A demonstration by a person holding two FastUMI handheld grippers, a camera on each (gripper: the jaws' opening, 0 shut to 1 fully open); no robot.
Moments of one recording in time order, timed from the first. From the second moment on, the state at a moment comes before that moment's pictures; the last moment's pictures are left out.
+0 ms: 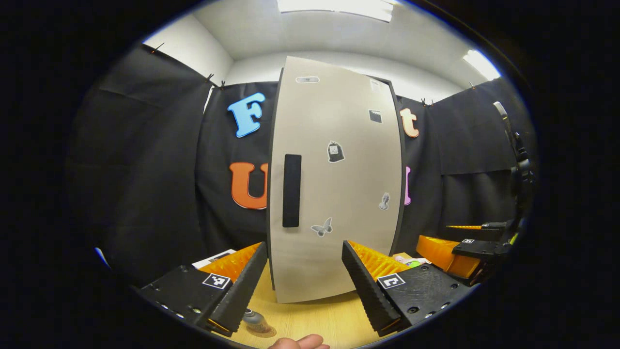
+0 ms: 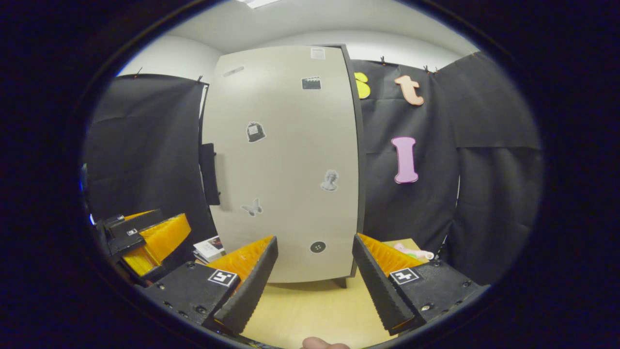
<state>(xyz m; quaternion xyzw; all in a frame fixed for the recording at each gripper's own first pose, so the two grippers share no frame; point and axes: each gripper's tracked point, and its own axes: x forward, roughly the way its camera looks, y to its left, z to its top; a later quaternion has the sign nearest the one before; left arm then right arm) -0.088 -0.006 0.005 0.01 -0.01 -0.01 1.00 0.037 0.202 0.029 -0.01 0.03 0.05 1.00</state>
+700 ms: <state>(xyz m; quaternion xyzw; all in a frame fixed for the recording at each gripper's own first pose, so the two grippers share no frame) -0.076 -0.014 0.000 0.02 0.00 0.00 1.00 0.035 0.192 0.038 -0.01 0.02 0.05 1.00</state>
